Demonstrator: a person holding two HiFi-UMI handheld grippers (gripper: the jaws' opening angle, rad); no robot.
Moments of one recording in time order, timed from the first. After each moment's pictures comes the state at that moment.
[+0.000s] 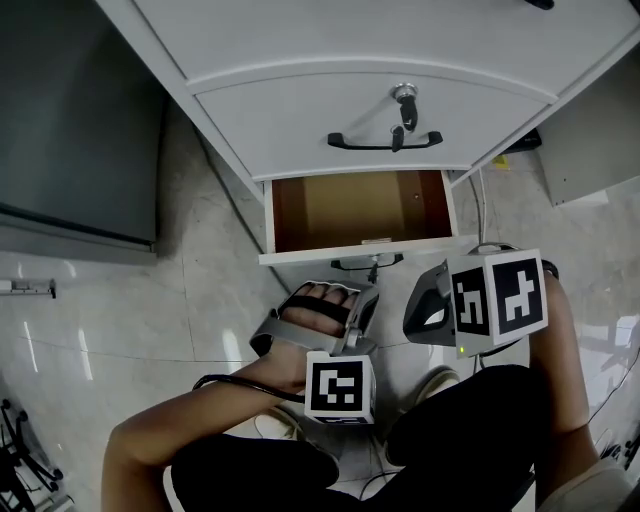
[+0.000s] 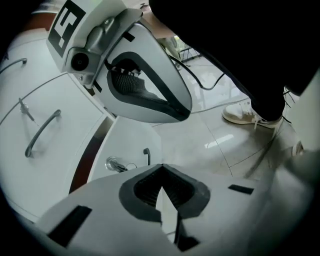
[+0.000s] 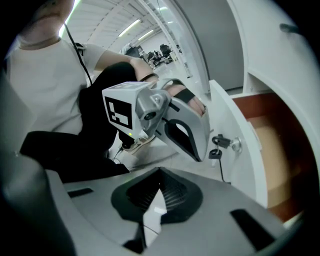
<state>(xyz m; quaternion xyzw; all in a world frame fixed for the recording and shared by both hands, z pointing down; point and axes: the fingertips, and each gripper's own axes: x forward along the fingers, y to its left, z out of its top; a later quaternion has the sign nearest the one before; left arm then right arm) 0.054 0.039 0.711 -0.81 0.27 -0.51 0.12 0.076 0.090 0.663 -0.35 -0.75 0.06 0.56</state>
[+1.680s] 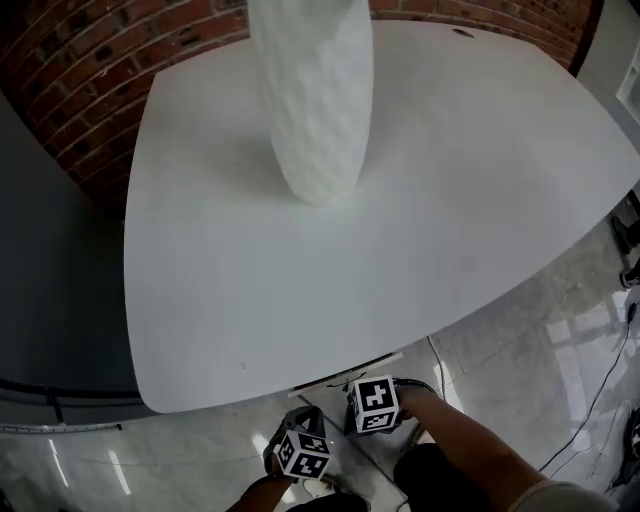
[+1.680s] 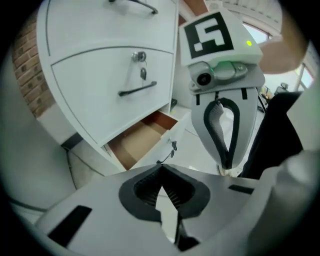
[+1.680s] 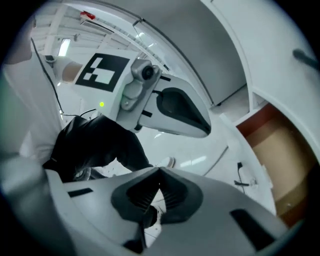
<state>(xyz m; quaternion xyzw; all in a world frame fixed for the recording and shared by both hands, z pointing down) -0.041 0.047 0.605 -0.75 0.43 -0.42 -0.27 0.011 0.119 0.581 -0.34 -0.76 0.24 0.50</state>
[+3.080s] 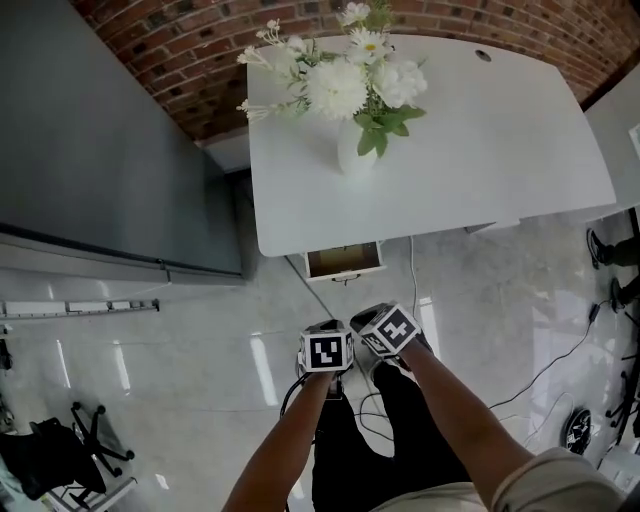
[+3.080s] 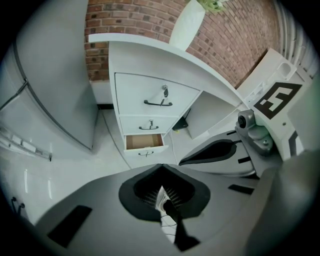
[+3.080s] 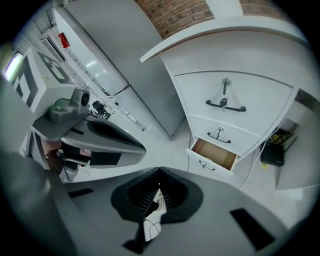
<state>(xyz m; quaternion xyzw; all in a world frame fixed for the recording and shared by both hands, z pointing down) -0.004 0.098 0.297 -0.59 0.54 -0.29 -0.53 0.028 0.096 0.306 0.06 -0.82 0.31 0.48</state>
